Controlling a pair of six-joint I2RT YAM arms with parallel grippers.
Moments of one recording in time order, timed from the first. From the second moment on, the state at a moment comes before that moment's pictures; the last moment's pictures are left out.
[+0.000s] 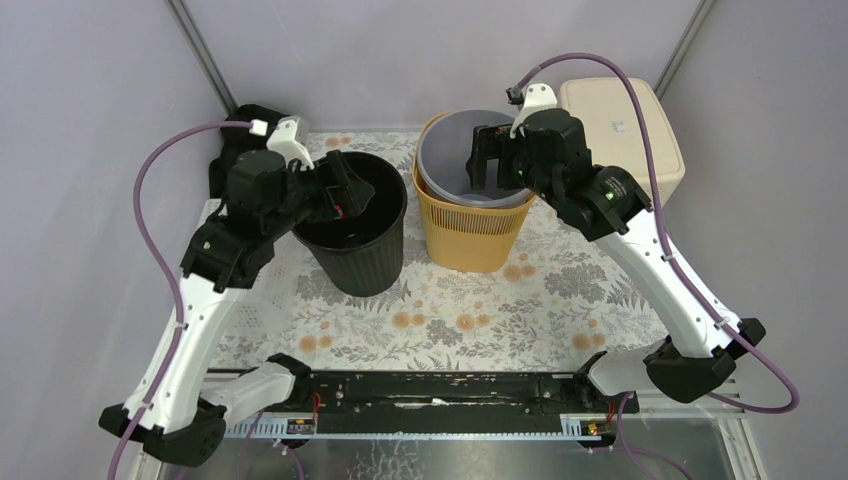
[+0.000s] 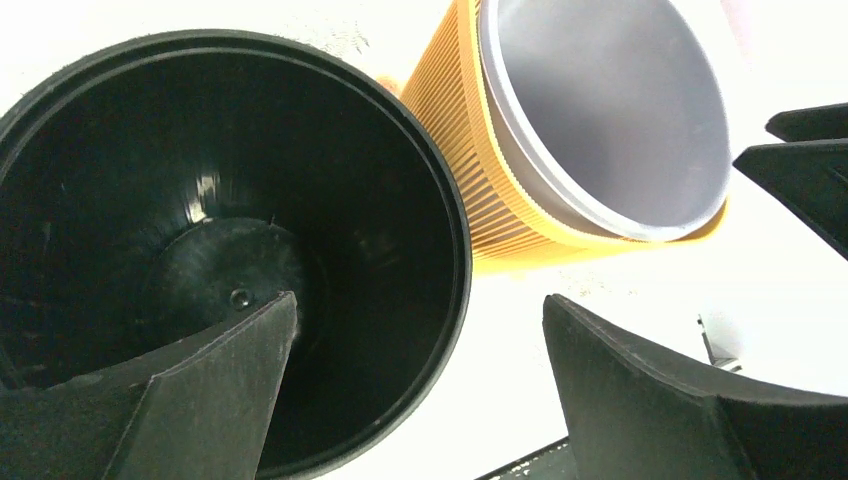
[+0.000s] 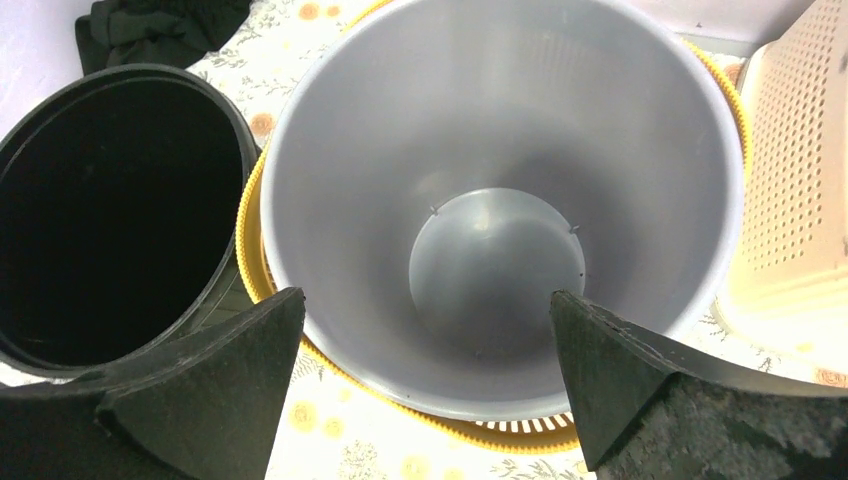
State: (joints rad) left arm -0.40 1.06 1.47 -0.79 0.07 -0.46; right arm 0.68 1.37 1.75 -0.81 0.27 0.30
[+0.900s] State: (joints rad) left arm -0.40 0.95 1.34 -0.78 0.04 -0.56; right arm 0.68 1.35 1.70 -0.83 0.21 0.28
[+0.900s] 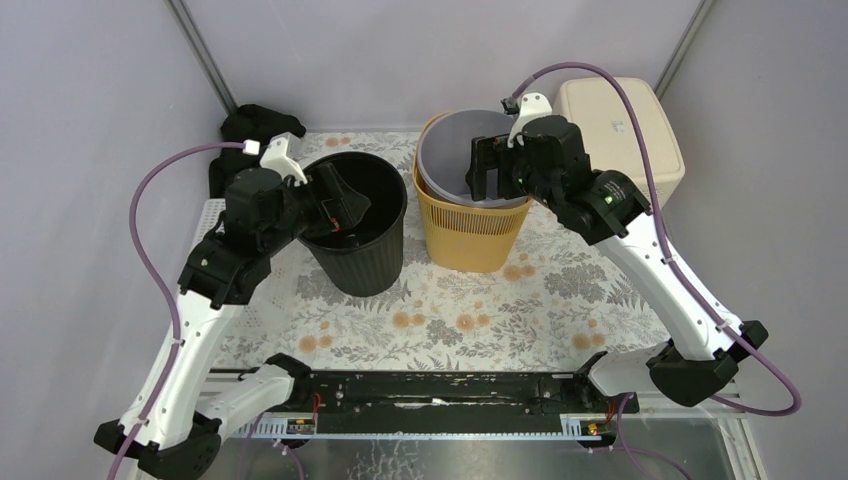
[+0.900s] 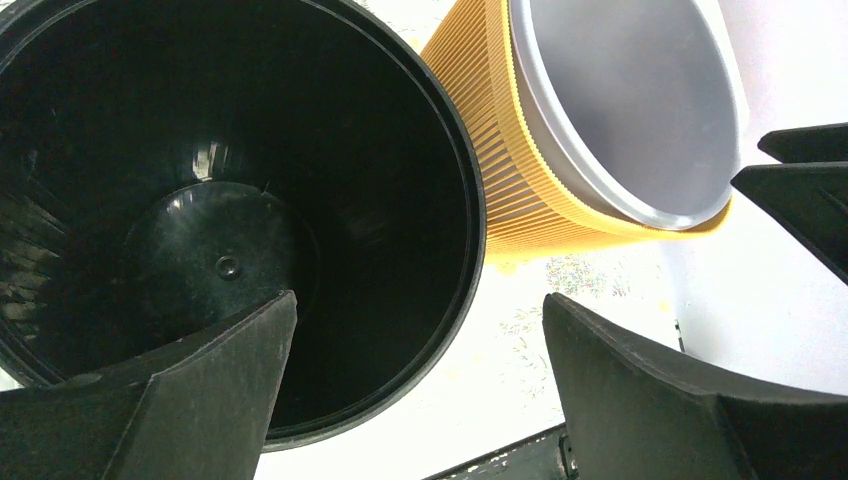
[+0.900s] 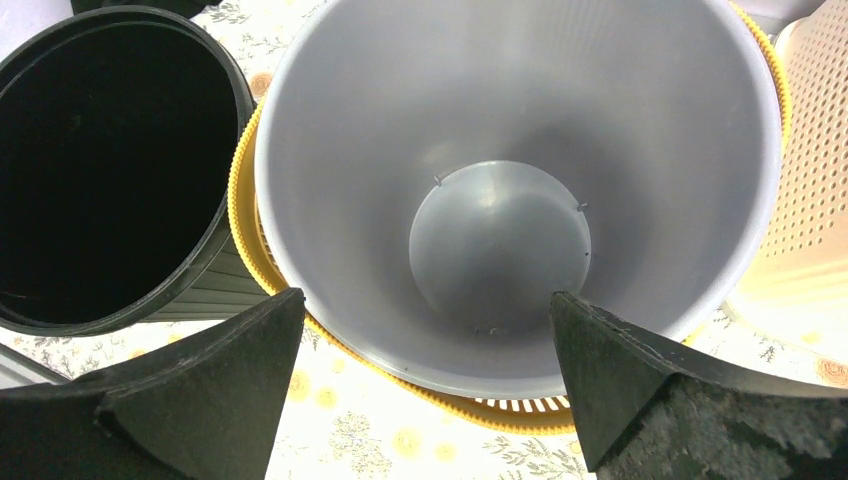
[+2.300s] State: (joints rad) left arm -0.40 0.95 1.34 -0.78 0.03 -0.57; right arm 0.68 1.34 1.69 -0.83 0.21 0.28
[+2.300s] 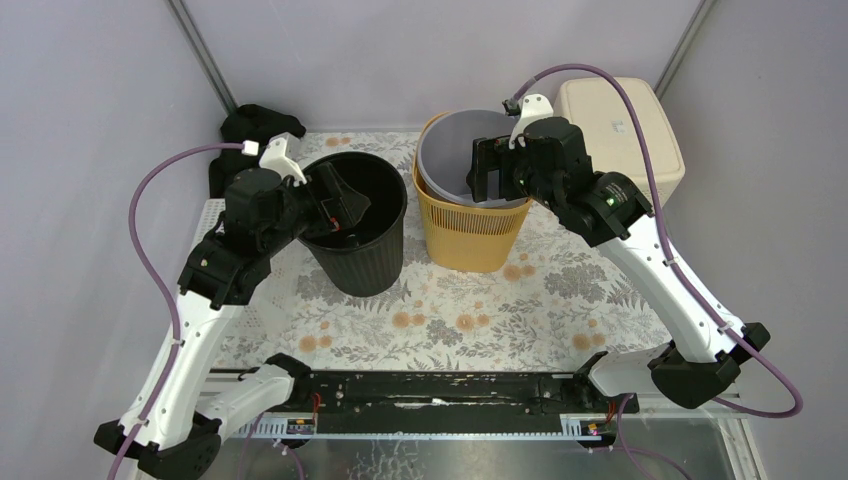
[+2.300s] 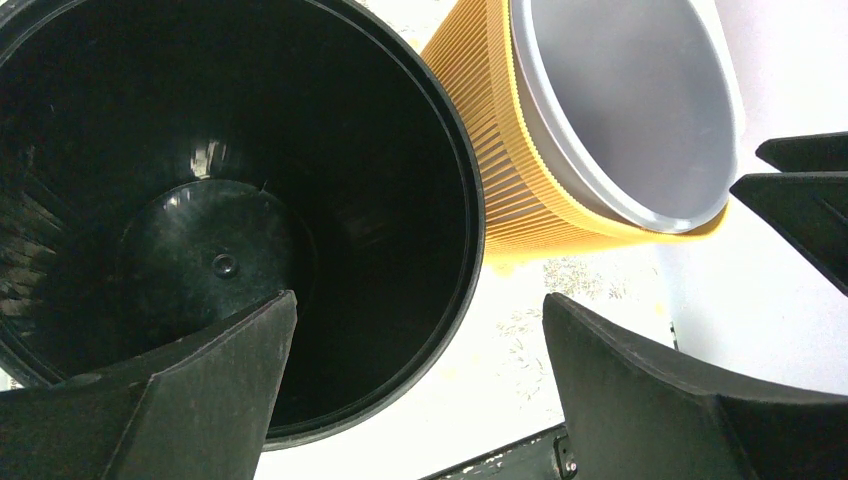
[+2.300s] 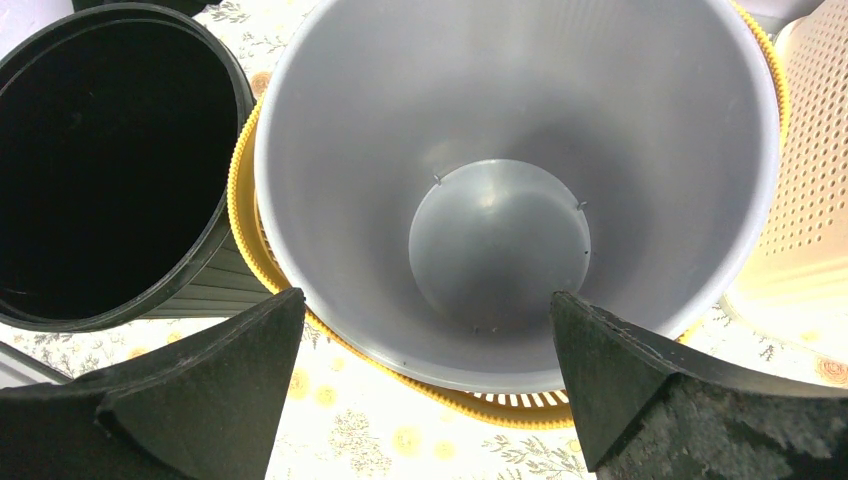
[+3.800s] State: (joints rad) left arm -0.40 0.94 1.32 -0.78 0.03 -0.59; right arm 0.68 1.33 1.69 -0.83 0.19 0.28
